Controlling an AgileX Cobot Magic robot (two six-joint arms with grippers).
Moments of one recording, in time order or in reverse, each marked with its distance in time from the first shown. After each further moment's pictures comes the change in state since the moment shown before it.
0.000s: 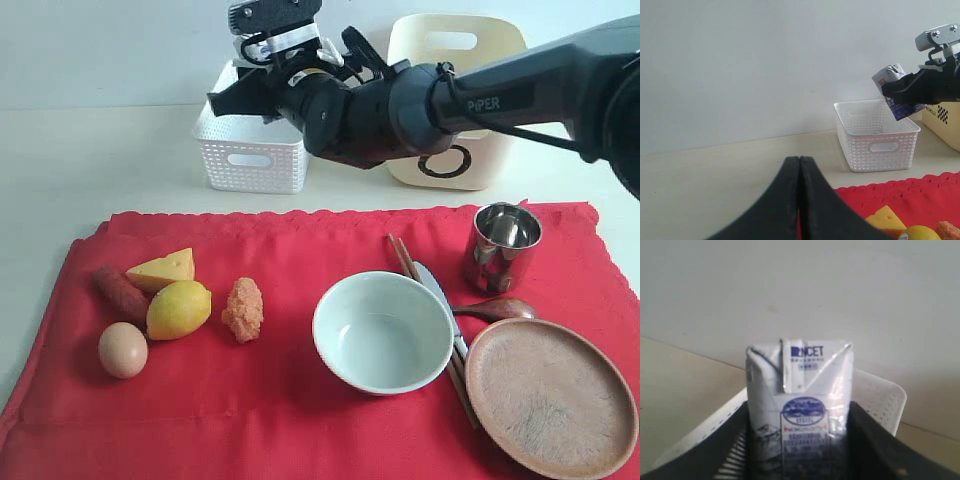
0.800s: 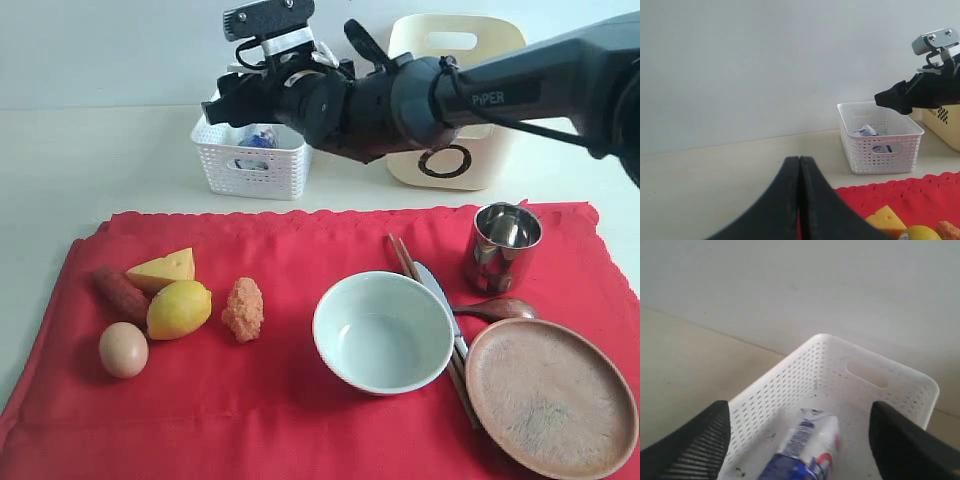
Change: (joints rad) left arm 0.000 0.000 0.000 0.000 0.000 0.000; right arm 0.000 -0.022 -0.006 0.016 0.131 -0.022
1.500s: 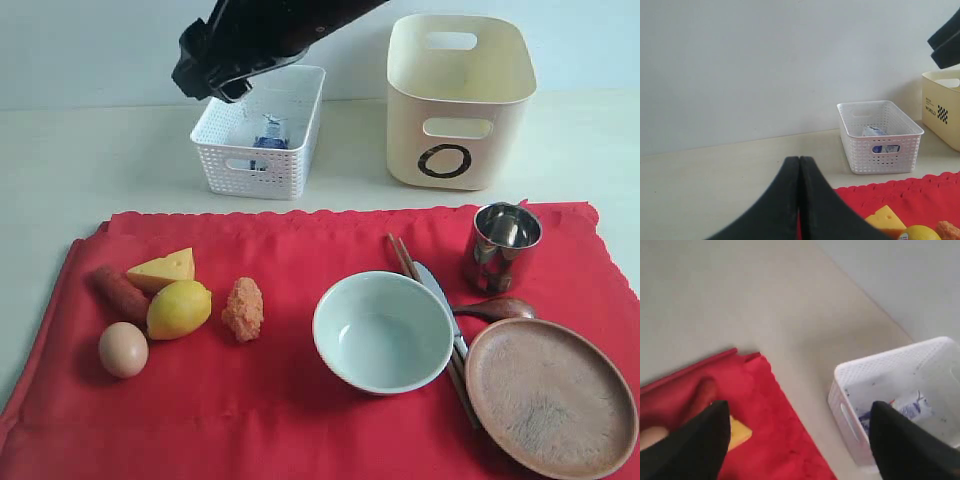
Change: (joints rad) left arm 0.000 0.000 0.000 0.000 0.000 0.000; right arm 0.000 -0.406 0.000 -0.158 0.852 -0.135
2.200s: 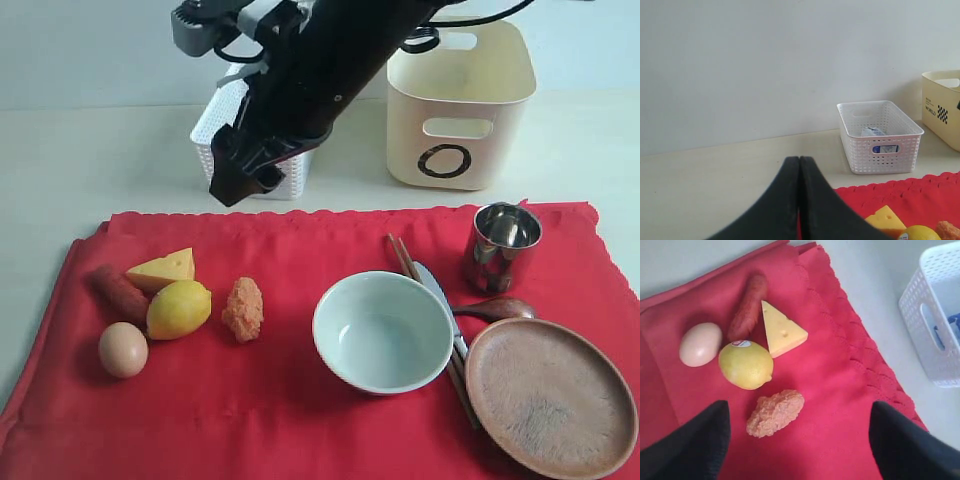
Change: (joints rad) left arm 0.000 0.000 0.000 0.000 0.000 0.000; right arm 0.000 0.059 0.000 -0.080 0.313 0.085
